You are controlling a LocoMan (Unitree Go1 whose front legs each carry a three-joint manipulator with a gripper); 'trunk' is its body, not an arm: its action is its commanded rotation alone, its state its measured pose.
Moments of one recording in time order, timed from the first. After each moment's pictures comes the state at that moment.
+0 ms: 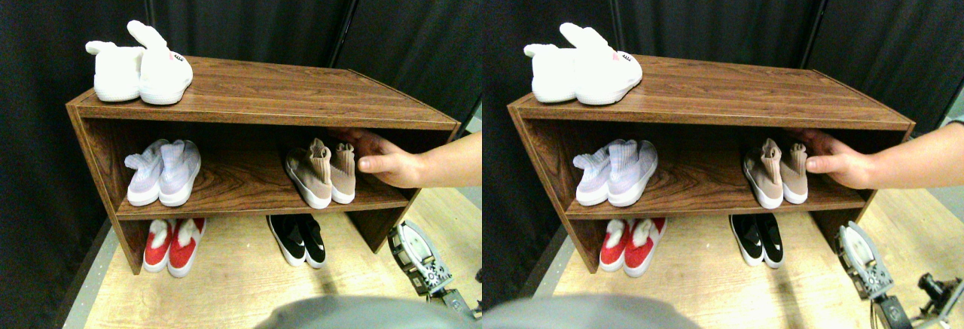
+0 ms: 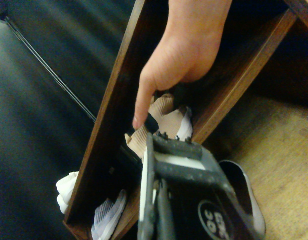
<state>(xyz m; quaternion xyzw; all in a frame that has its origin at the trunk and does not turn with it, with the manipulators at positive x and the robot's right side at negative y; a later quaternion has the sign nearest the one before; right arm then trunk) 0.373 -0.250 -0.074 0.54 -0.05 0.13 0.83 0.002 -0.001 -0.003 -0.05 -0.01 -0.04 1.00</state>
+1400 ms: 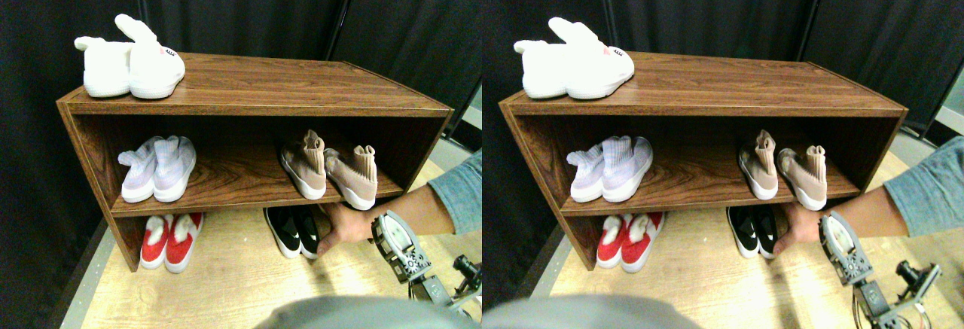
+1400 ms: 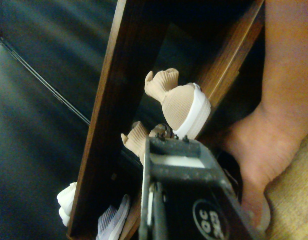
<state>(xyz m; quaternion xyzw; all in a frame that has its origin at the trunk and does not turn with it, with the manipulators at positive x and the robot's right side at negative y) 0.378 -0.245 -0.084 0.54 -0.05 0.11 0.83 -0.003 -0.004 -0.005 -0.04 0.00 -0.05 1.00</state>
